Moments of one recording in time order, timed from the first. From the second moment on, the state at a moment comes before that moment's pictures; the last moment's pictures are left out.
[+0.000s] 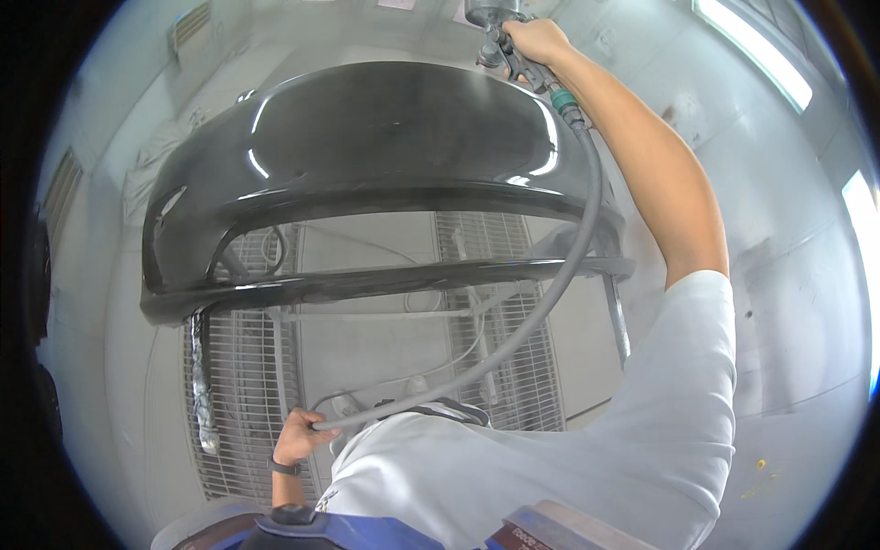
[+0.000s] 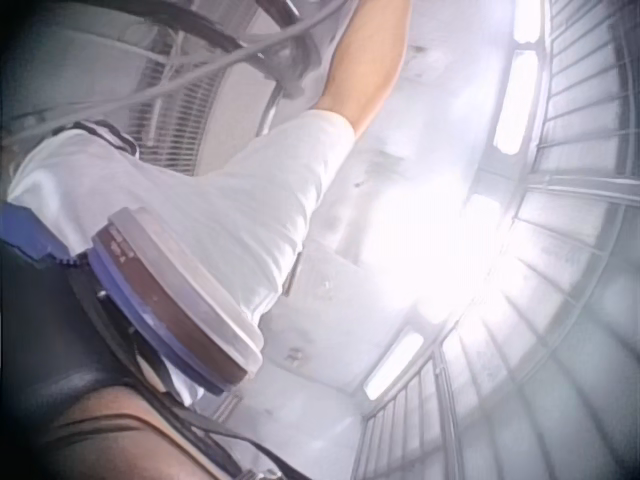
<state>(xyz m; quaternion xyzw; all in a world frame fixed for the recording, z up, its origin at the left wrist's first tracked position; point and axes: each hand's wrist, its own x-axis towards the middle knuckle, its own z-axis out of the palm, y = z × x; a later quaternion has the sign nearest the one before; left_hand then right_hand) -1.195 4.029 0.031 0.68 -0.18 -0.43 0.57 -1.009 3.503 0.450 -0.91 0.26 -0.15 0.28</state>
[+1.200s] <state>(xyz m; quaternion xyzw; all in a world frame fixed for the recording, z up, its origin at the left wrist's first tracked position) -1.247 4.050 -0.017 0.67 -0.06 -0.38 0.64 -0.792 3.622 0.405 -0.96 0.01 -0.13 0.26</state>
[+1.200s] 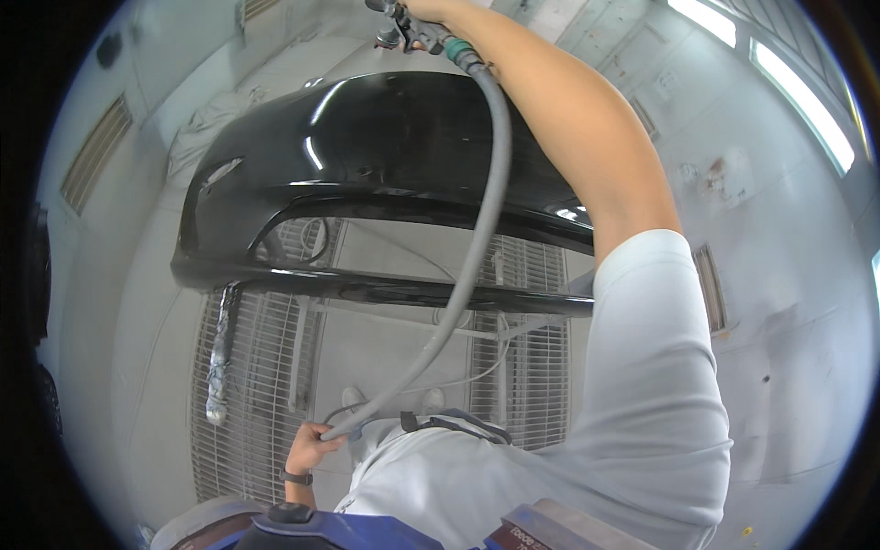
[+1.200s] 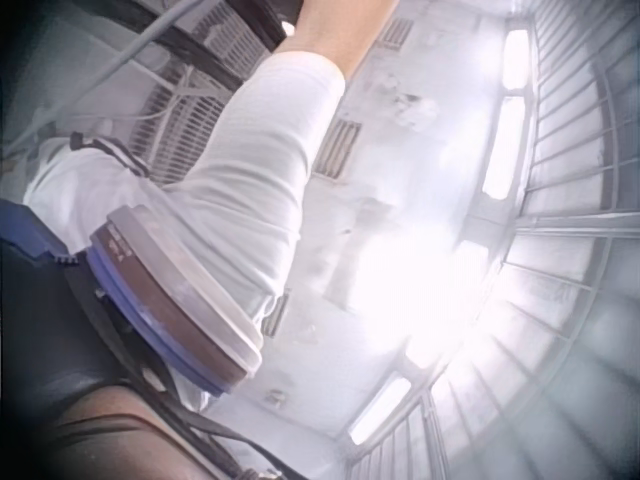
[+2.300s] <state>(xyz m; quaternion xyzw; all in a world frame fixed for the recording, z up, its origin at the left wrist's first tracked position) -1.259 3.703 0.161 0.78 -0.30 -0.45 0.30 -1.243 3.002 0.354 -0.78 0.34 -0.23 0.48</state>
